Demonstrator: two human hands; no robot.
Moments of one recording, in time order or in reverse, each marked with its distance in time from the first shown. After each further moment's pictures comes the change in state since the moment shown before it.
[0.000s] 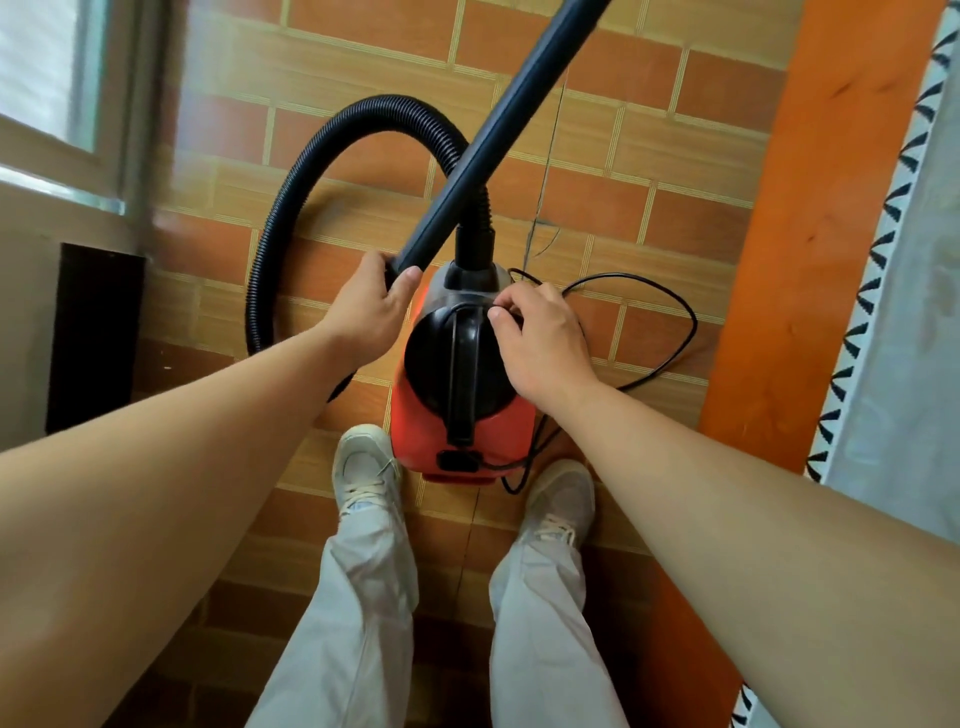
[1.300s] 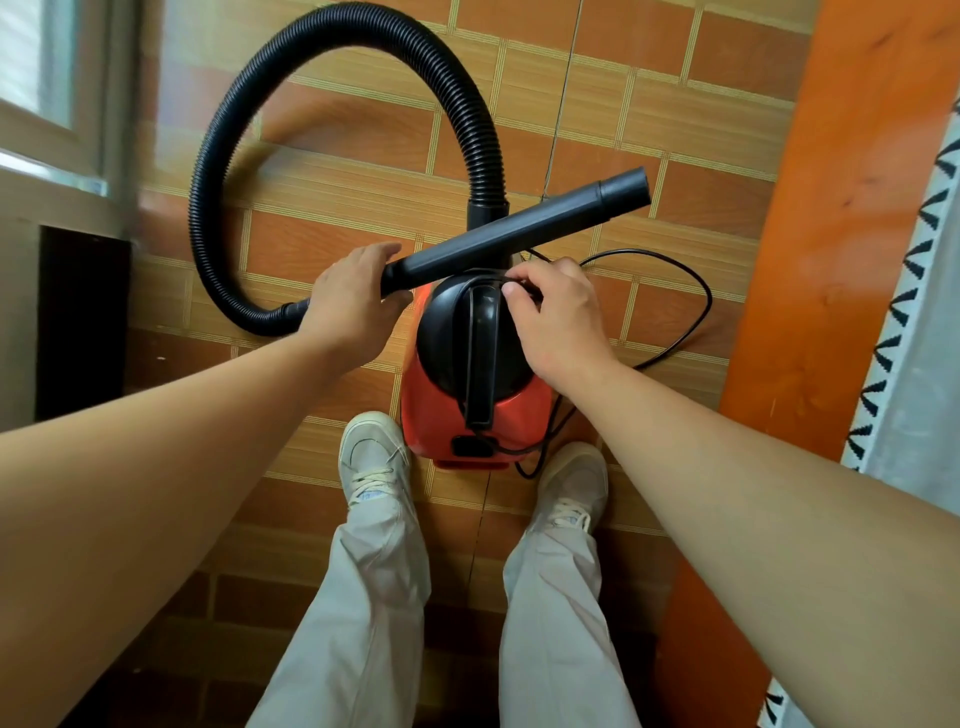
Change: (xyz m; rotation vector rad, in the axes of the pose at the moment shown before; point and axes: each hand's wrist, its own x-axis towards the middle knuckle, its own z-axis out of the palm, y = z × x) left_hand 0.003 -0.039 -0.008 0.332 0.030 0.211; right_hand 0.004 0.004 0.016 0.002 0.112 -0.038
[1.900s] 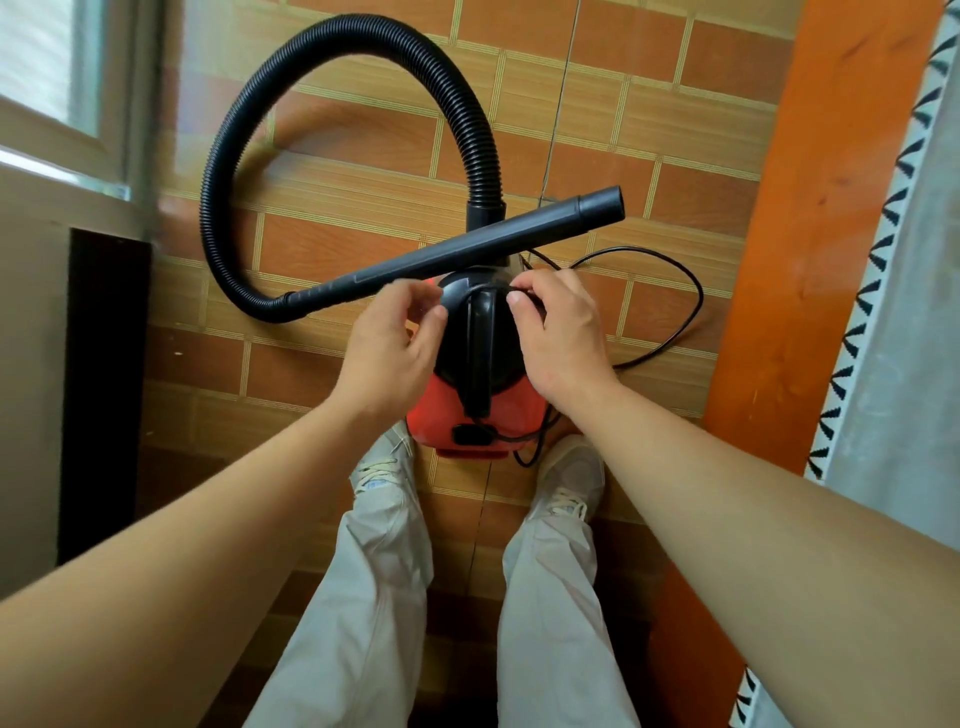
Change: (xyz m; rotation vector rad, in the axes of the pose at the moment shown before) left_hand -0.075 0.051 0.007 -0.401 0.160 0.001; right_hand -0.034 -0.006 -0.014 0.083 0.028 -0.043
